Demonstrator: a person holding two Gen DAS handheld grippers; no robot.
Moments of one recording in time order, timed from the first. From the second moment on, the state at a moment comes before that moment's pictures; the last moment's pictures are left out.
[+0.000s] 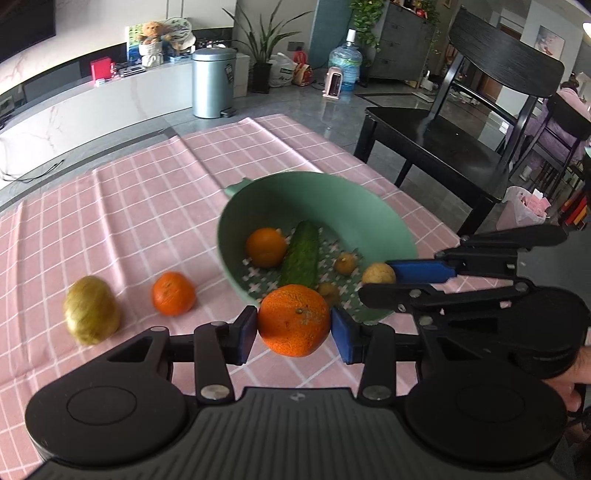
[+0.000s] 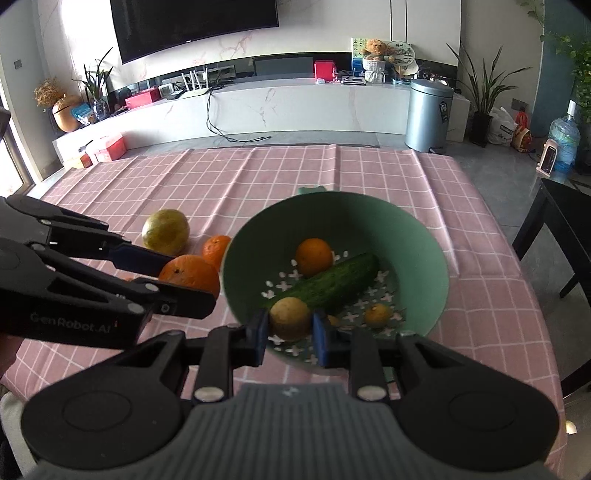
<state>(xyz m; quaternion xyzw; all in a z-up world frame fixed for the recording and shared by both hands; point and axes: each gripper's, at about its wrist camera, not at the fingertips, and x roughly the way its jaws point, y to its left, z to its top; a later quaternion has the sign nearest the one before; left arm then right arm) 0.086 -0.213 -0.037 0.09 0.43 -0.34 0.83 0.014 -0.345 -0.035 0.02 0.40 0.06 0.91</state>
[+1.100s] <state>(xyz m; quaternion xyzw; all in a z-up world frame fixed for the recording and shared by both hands) 0.112 -0.278 -0.086 0.10 0.49 -0.36 0.79 0.058 -0.396 -0.073 -0.06 0.45 0.07 0.89</state>
